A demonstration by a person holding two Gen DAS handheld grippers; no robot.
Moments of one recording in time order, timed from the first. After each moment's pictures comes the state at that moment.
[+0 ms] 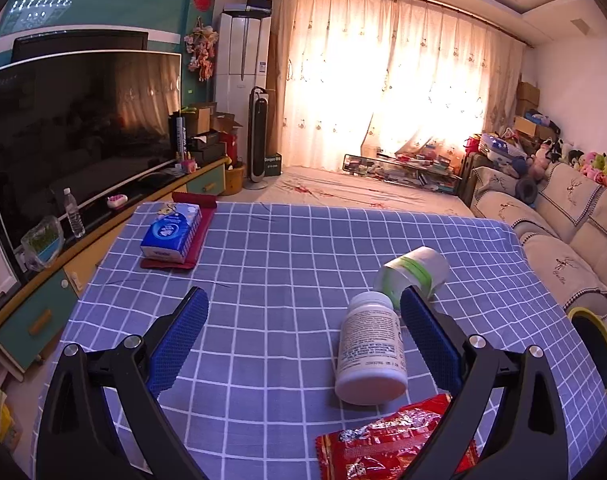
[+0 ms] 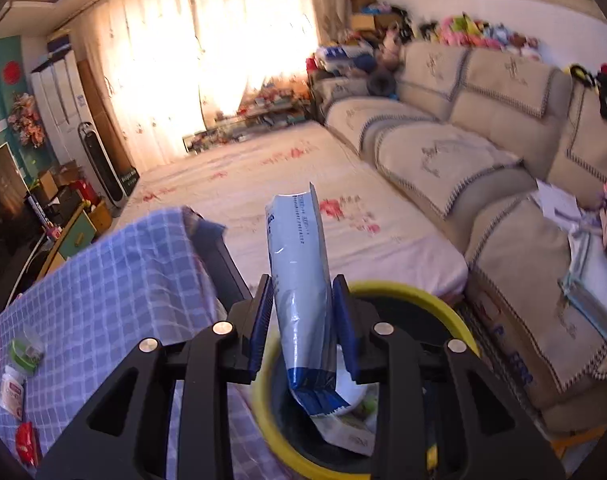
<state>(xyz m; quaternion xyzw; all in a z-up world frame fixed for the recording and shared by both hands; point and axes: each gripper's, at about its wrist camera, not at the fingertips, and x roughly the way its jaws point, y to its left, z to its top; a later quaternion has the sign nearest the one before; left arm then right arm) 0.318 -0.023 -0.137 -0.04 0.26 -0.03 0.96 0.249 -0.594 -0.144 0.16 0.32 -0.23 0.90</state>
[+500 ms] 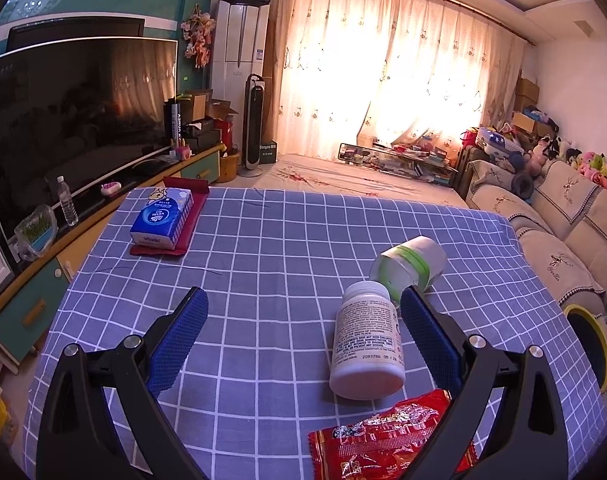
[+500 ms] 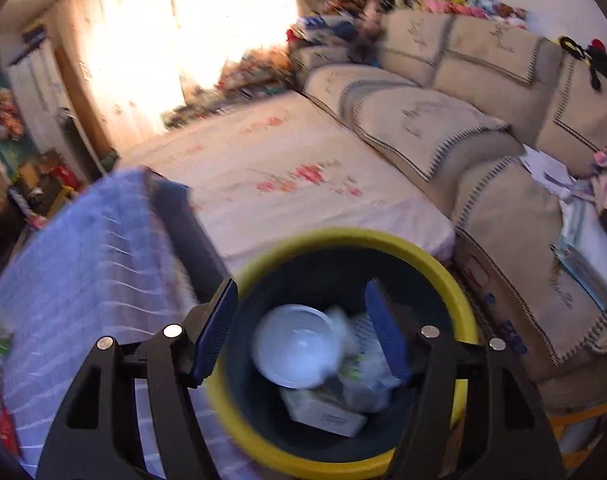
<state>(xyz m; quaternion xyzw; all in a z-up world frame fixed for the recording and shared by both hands) 0.325 -0.021 -0.143 -0.05 0.28 -0.04 0.96 0.247 -0.582 -0.180 0.18 0.34 -0.23 0.89</state>
